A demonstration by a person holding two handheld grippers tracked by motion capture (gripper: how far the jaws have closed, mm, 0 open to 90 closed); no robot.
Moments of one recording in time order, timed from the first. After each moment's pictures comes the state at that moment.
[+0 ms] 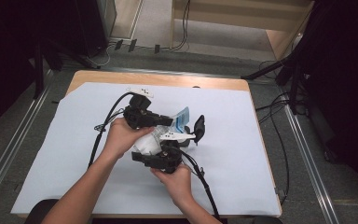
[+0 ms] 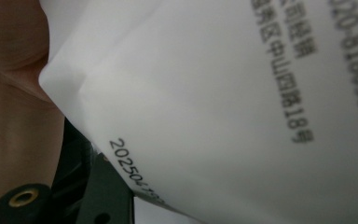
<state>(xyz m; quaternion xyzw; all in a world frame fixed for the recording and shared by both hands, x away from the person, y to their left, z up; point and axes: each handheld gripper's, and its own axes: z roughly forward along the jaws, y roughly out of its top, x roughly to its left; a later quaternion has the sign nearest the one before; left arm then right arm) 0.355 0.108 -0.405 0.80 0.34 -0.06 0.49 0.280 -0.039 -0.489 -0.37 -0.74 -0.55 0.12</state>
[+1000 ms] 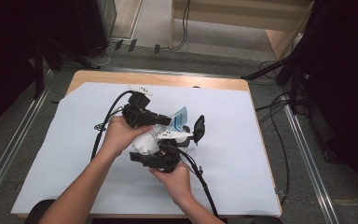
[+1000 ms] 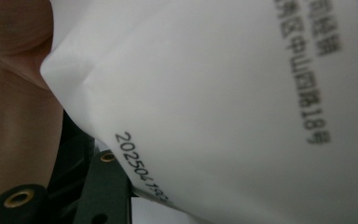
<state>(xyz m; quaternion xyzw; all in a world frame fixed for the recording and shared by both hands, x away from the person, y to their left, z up) 0.360 0.111 -0.403 0.80 0.35 -0.07 0.48 0.281 -0.034 -0.485 -0.36 -0.75 -0.54 0.12</state>
